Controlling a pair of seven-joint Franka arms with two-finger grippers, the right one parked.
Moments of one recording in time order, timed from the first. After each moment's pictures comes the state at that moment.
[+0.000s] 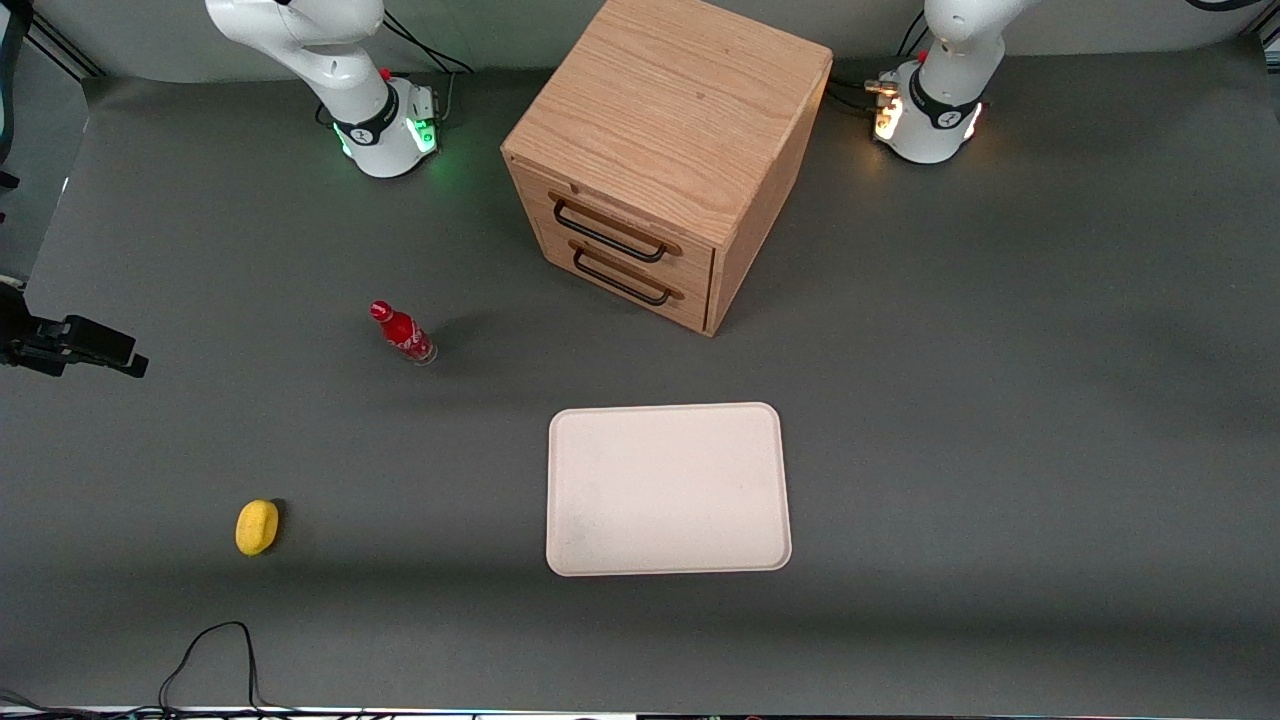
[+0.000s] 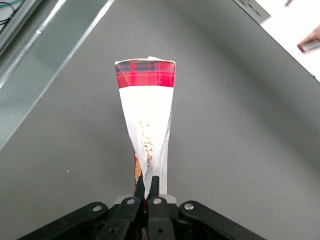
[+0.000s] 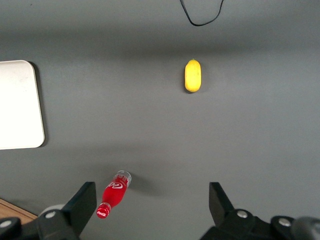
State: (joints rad) arm 0.57 0.55 0.01 -0.88 -0.07 1.46 -0.08
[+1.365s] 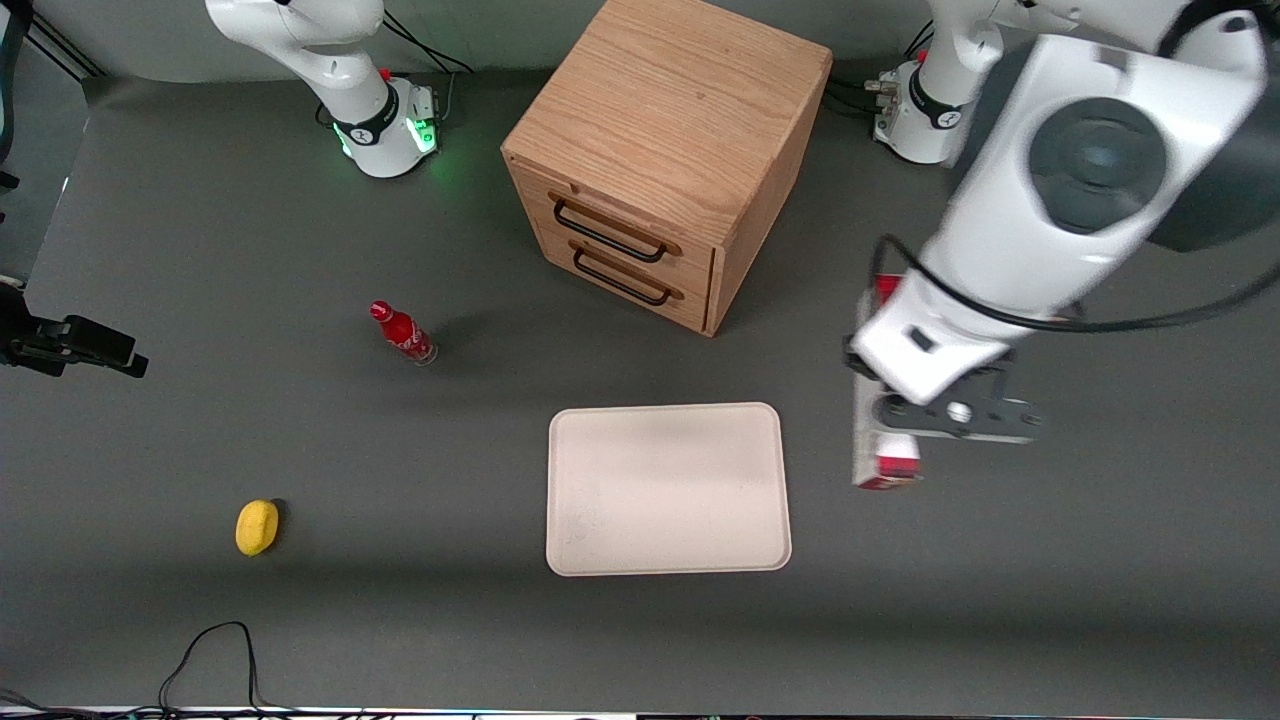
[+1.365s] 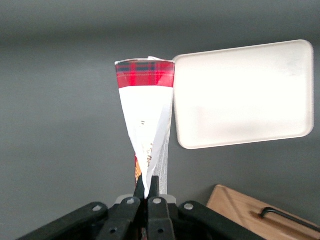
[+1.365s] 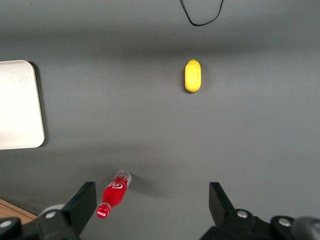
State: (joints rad) arm -0.45 0.55 -0.01 -0.88 0.03 1.44 -0.39
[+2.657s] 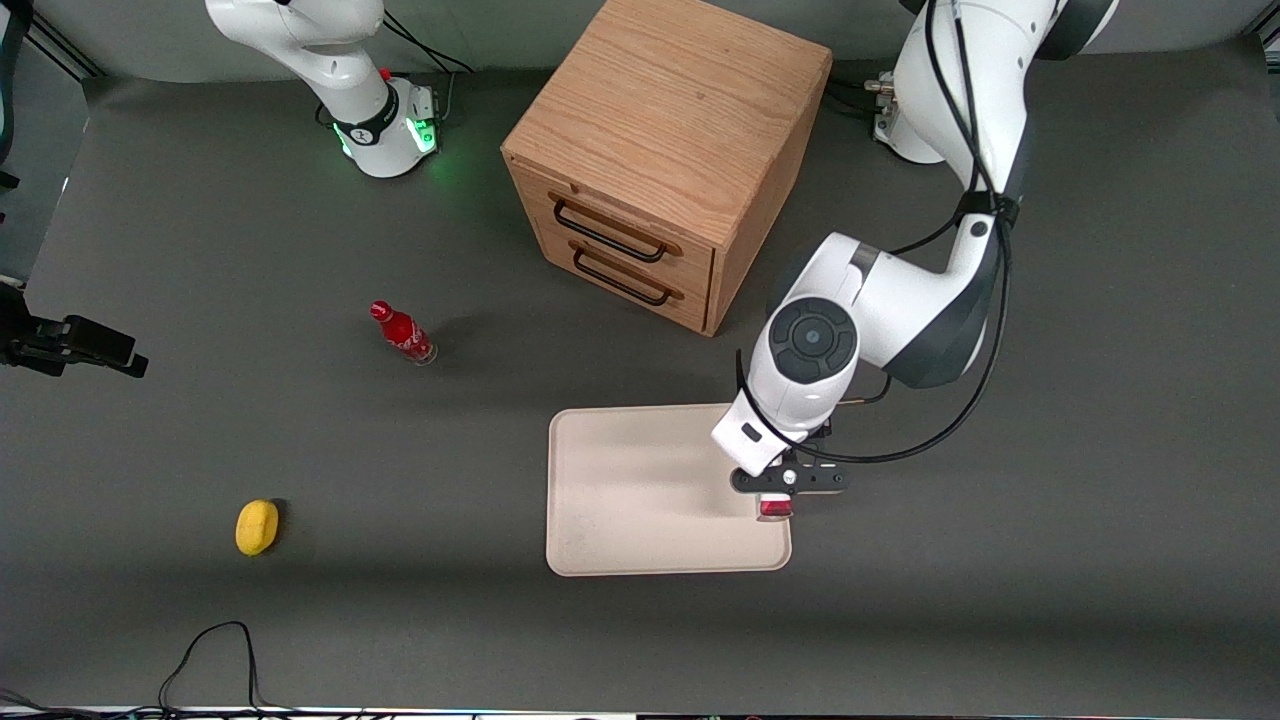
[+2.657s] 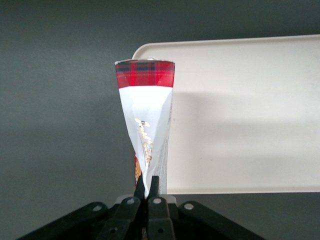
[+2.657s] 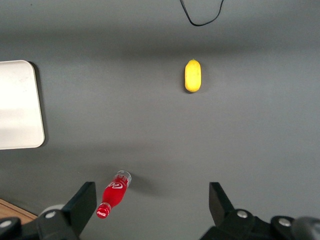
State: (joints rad) arm -0.53 0.72 0.01 -1.19 0.03 1.89 -0.53
